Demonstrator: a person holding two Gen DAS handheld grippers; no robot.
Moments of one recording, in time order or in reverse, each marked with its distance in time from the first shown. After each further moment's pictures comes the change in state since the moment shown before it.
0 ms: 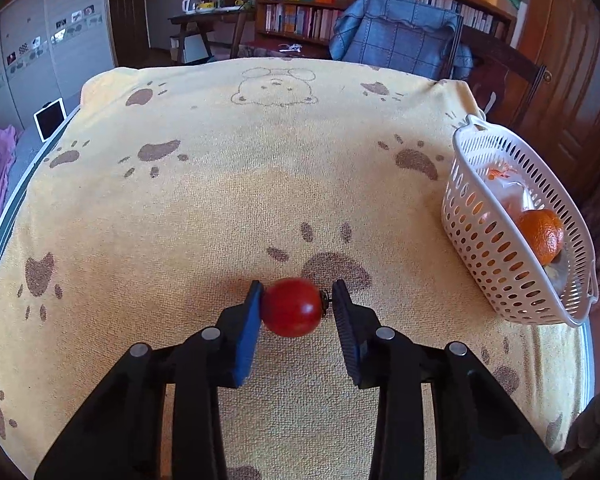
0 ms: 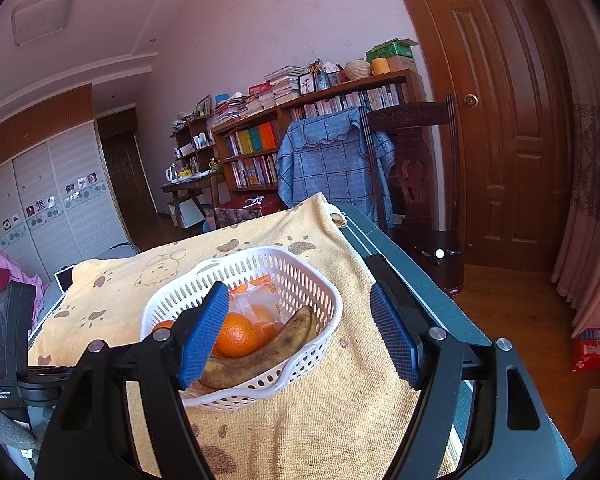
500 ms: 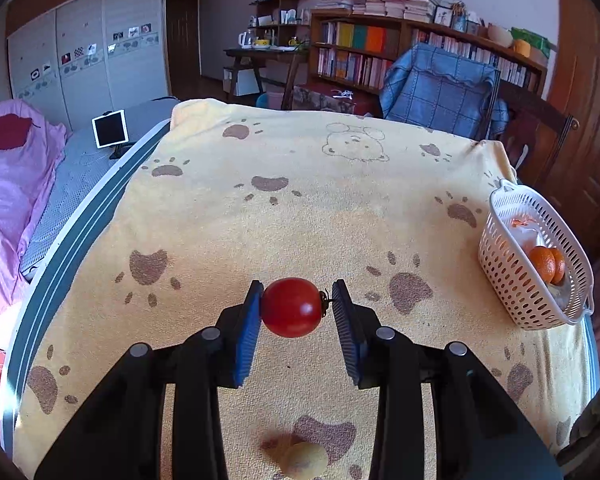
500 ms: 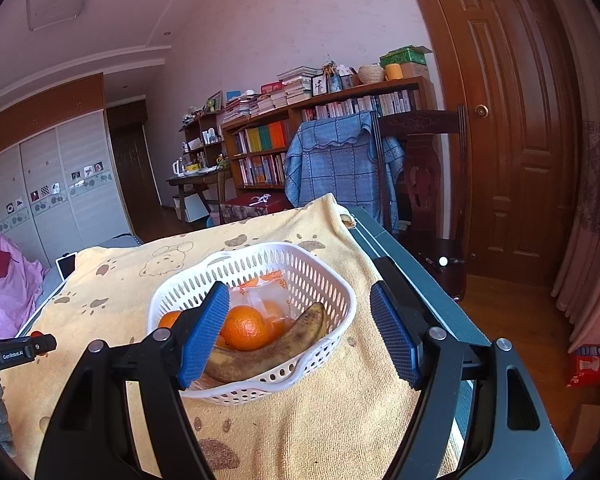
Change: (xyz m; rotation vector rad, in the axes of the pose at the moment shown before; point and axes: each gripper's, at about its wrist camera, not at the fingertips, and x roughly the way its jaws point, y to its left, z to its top) left arm -0.070 0.051 -0.022 -0.104 -0.167 0.145; right arm -0.002 0.013 -0.003 -0.078 -0.006 0.014
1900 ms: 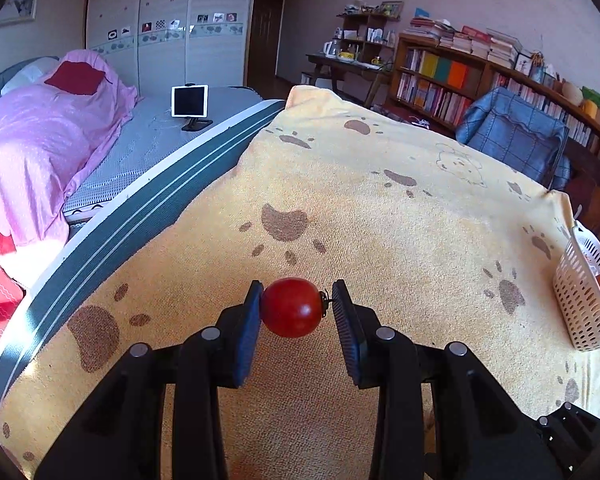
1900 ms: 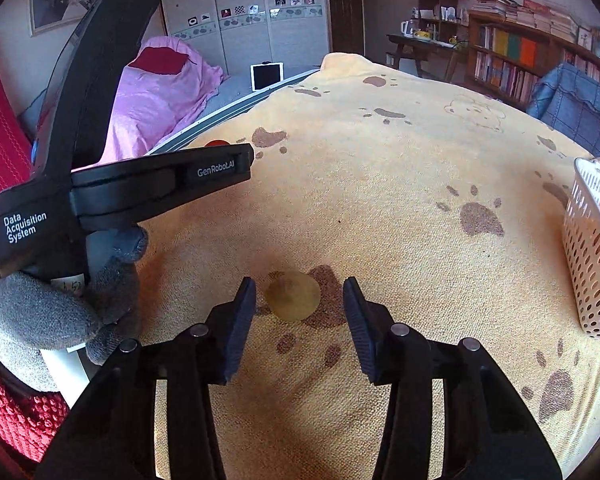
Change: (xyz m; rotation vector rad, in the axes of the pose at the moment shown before) left arm -0.009 0.088 -0.046 -0.227 -0.051 0.155; right arm 0.005 0.237 -0.103 -0.488 0.545 0.637
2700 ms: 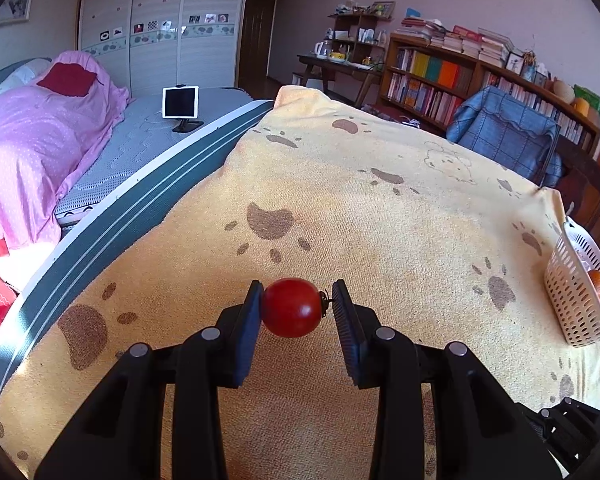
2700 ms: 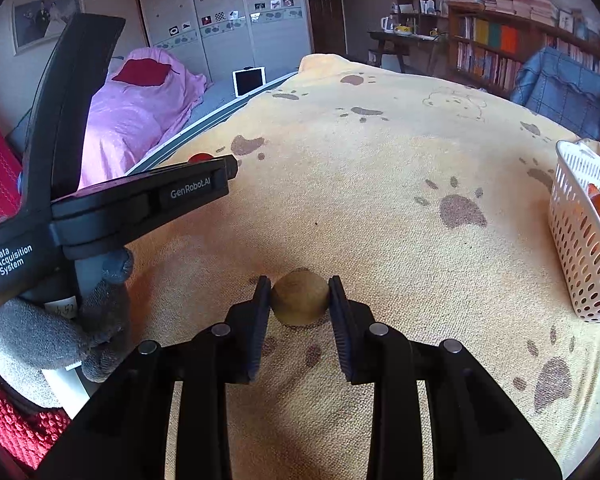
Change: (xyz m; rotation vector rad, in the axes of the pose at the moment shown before) left arm -0.001 -0.006 -0.002 0.014 -0.005 -0.034; right arm -0.014 -0.020 -0.001 0.090 -0.034 -0.037
